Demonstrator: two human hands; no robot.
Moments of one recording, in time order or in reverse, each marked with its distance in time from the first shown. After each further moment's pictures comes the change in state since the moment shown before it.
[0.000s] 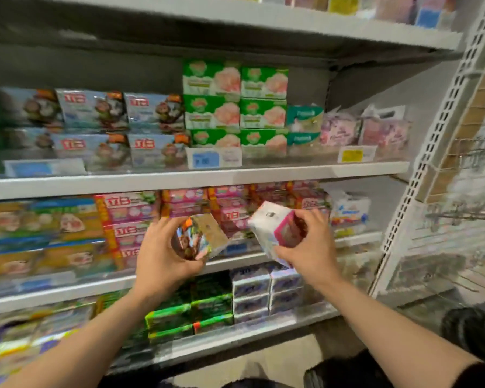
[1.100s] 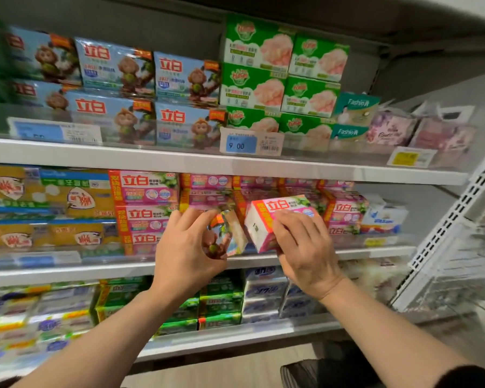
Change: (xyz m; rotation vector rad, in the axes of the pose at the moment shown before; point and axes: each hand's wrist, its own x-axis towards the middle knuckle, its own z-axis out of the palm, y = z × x) left_hand 0.004 -0.023 0.024 0.143 0.002 0.063; right_hand 0.022 0.010 0.067 -0.596 0.185 -1.035
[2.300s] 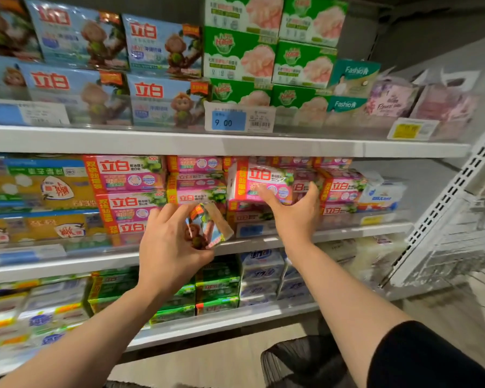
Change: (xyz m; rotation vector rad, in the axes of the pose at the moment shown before) left_hand -0.009 -0.015 0.013 -0.028 -0.017 -0.145; right_hand 0.020 -0.007 0.044 0.628 -0.160 1.497
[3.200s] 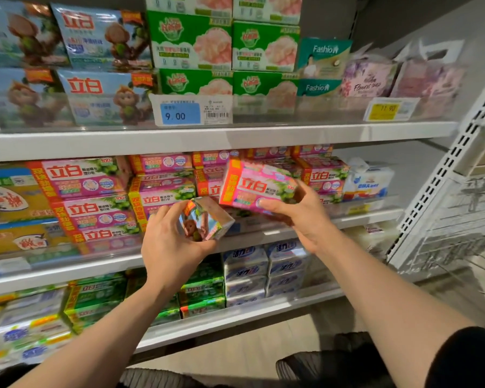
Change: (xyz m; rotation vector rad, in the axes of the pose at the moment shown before) left_hand 0.008 0.035 0.052 -0.081 0.029 -0.118; right_hand 0.044 0.031 -0.062 0.514 -0.507 0.170
